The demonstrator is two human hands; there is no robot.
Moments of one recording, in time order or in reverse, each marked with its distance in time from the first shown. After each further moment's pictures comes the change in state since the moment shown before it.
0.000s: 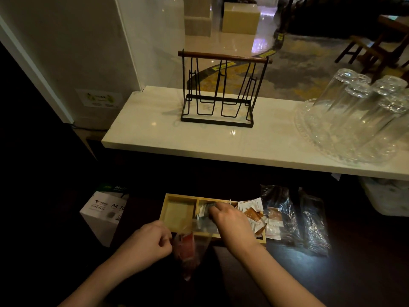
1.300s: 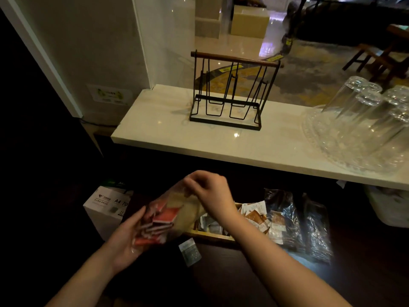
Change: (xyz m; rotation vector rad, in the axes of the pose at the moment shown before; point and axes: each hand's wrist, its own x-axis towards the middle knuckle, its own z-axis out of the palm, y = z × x) left_hand 0.001 -0.049 0.008 -1.712 0.060 -0.438; right_hand 0.060 -0.049 -0.062 0.857 0.120 0.010
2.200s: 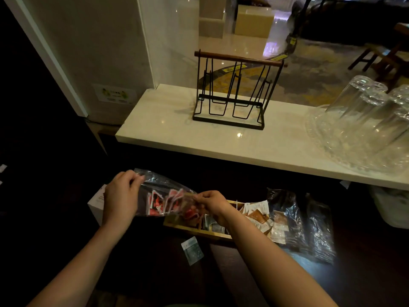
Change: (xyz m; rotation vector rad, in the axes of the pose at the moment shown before) left_hand 0.003 0.056 0.028 1.196 0.653 1.038; right_hand 0.005 0.109 0.044 0.573 -0.203 0.613
